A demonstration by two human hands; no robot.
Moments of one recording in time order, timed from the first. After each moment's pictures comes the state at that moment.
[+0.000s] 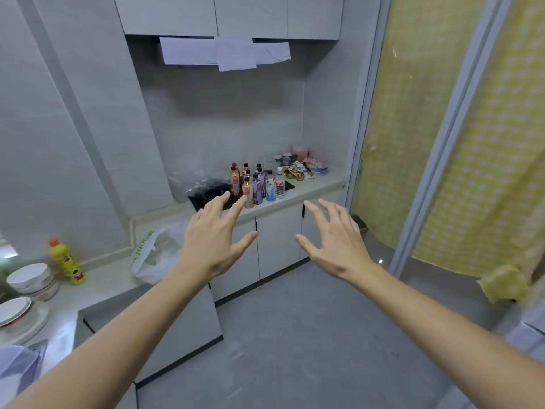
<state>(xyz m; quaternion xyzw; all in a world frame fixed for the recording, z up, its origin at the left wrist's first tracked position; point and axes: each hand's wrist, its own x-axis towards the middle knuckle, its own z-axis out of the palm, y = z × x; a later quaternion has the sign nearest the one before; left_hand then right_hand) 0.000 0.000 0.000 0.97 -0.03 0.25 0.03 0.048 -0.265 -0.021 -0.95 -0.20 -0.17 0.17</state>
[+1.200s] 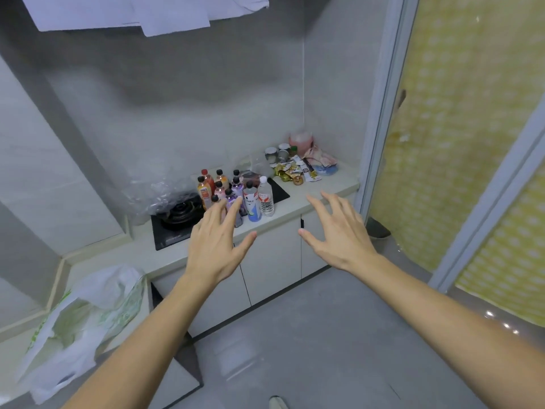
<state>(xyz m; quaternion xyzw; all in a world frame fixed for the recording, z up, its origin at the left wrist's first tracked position) 0.473 -0.069 -0.081 0.97 0.02 0.23 0.05 0.539 -0.337 -0.079 -0.95 -0.22 -0.14 0.16</state>
